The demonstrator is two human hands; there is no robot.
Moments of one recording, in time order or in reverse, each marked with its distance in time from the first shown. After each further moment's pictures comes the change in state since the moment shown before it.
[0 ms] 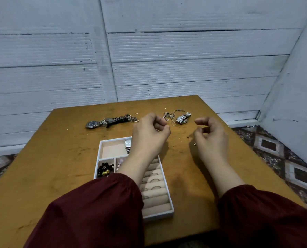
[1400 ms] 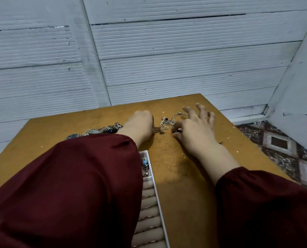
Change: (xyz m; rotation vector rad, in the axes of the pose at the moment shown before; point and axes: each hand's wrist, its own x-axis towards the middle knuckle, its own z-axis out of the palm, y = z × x) left_hand 0.134 -0.061 0.043 0.776 -0.422 0.006; right_hand 0.078 0.022 0.065 -0.784 -0.522 -0.202
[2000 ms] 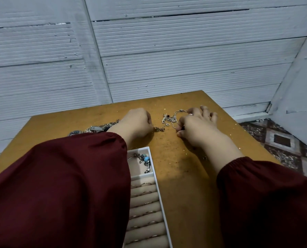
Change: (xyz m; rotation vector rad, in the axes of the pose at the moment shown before) left_hand -0.016 -0.008 -0.014 -0.108 -0.062 0.002; right_hand 0.009 0.005 -0.005 0.036 -0.215 0.067
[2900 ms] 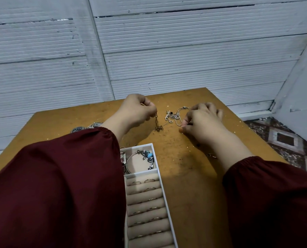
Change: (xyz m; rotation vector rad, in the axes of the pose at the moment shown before) left_hand -0.015 0.002 -0.019 -0.678 0.086 -0.046; right_hand -0.004 0.005 0.000 0.115 0.098 -0.028
